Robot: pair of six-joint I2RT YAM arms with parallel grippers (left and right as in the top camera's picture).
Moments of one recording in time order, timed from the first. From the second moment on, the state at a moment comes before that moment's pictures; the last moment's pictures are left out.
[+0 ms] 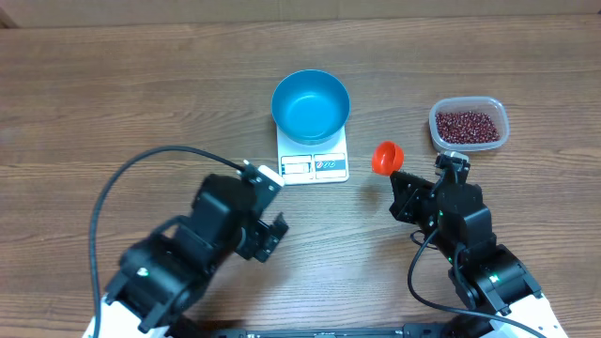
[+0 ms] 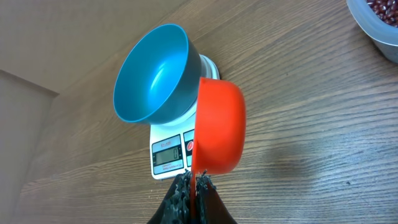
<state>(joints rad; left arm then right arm) -0.64 0.94 1.05 -0.97 -0.15 0.06 0.42 0.80 0.55 -0.30 0.01 0.75</state>
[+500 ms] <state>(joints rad) -0.46 0.97 1.11 -1.04 0.05 0.30 0.41 0.80 0.55 -0.36 -0.14 0.68</state>
